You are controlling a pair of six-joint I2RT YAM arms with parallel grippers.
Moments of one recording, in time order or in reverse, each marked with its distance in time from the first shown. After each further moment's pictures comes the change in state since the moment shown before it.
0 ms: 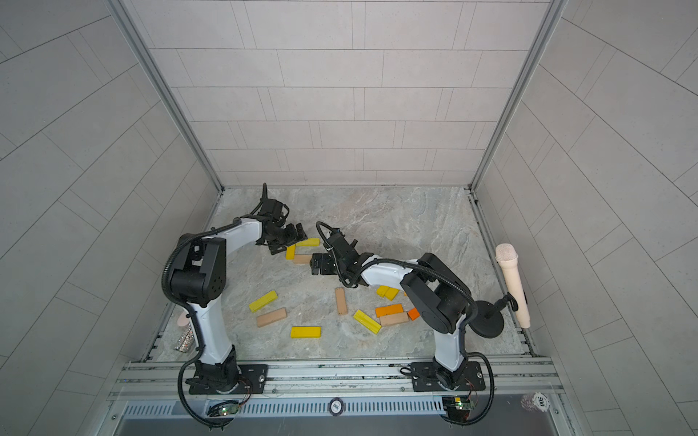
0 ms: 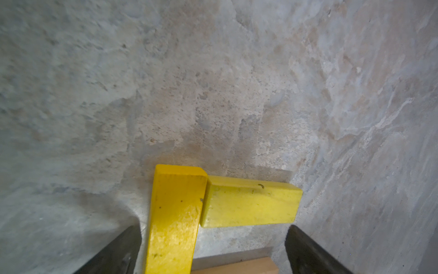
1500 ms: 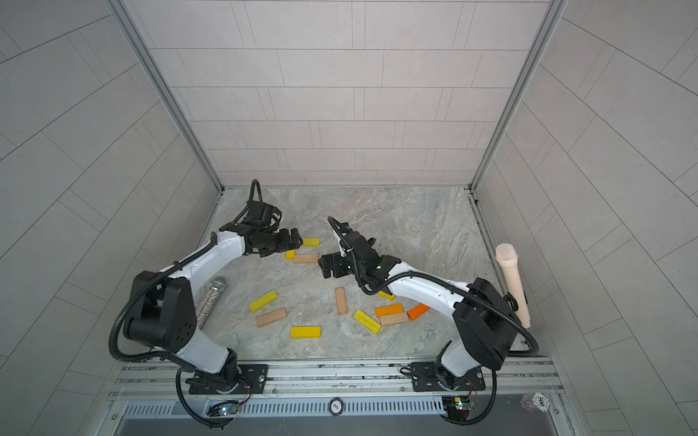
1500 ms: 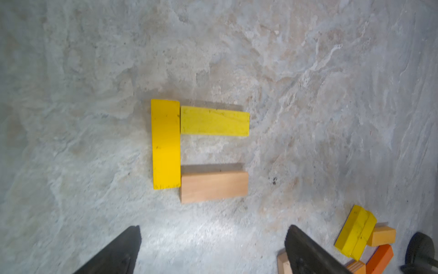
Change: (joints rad) left arm -0.055 -0.460 -0.261 -0.096 -0.072 0.140; right arm 0.000 -0.407 -0.159 -0.133 0.024 -0.240
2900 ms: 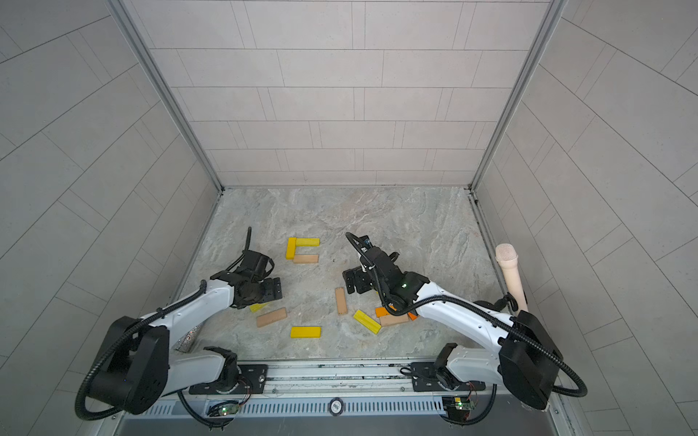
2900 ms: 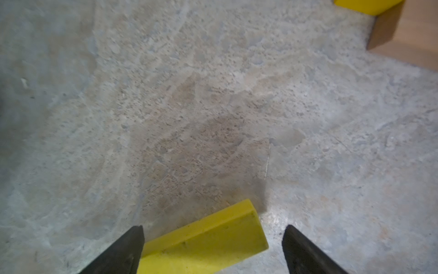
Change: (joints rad) left arm -0.049 -0.259 -0.492 0.016 -0.286 -0.101; right arm 0.005 -0.244 -0.185 -0.138 0.142 -0.088
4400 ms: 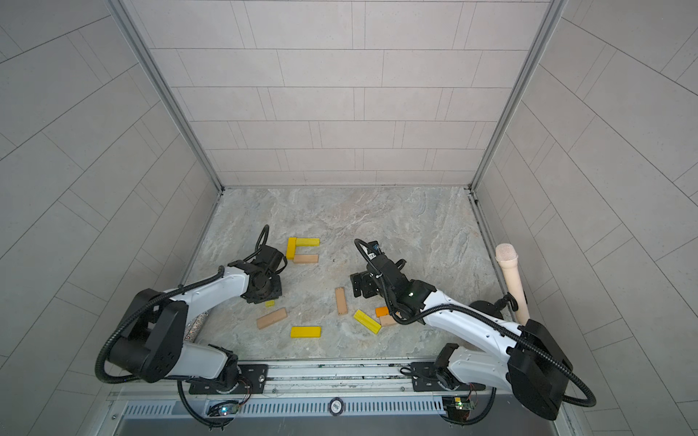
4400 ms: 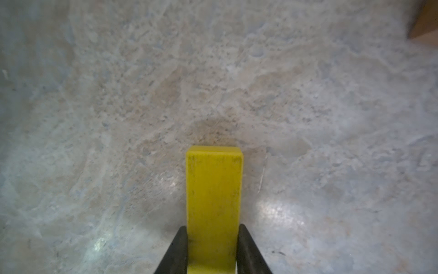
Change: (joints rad) left arm -0.090 0.205 0.140 -0.054 -0.076 -0.119; right arm 0.000 -0.078 -0.108 0.038 0.065 0.049
